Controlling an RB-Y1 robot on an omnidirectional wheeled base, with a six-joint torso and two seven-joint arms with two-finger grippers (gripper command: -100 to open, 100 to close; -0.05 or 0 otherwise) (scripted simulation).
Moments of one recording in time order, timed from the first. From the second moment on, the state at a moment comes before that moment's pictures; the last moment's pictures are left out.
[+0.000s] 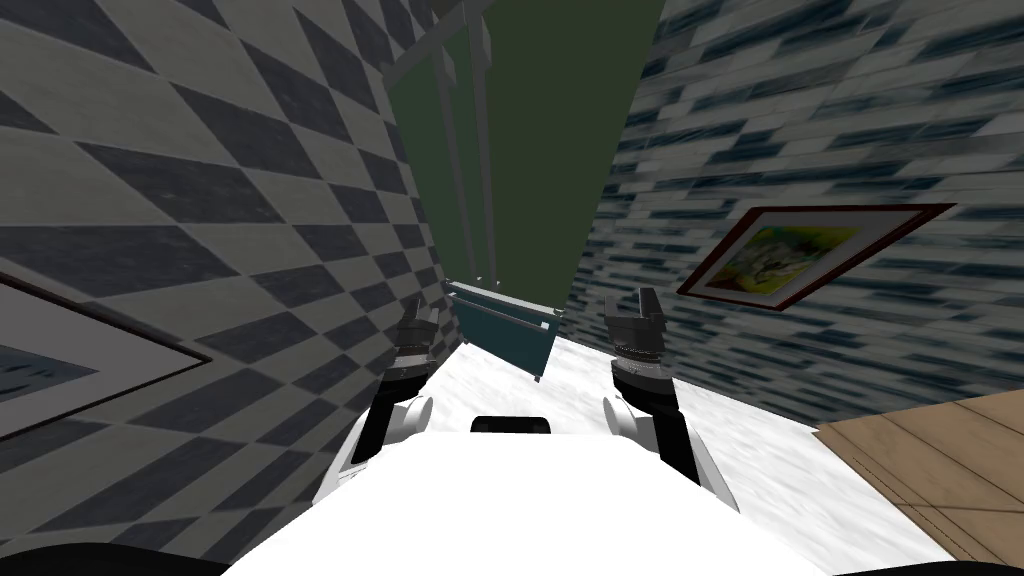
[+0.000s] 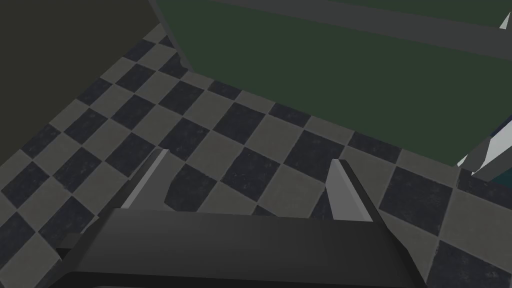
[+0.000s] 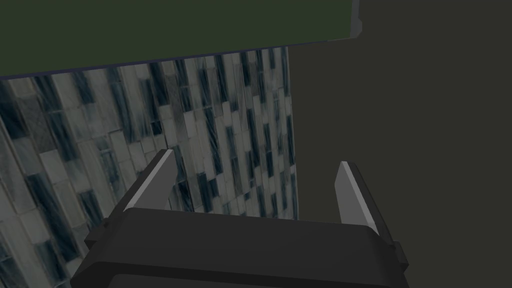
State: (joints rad) left arm 0.50 0.04 0.01 -2.24 0.01 -0.37 0.15; right arm 0.51 -0.03 -0.04 -2.39 0.11 -0.49 -0.15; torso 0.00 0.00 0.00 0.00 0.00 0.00
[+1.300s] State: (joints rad) left arm 0.48 0.10 0.00 -2.20 0.00 -0.37 0.14; right arm 0.51 -0.03 -0.04 -2.39 0.11 -0.49 -0.15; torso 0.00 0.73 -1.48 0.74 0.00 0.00
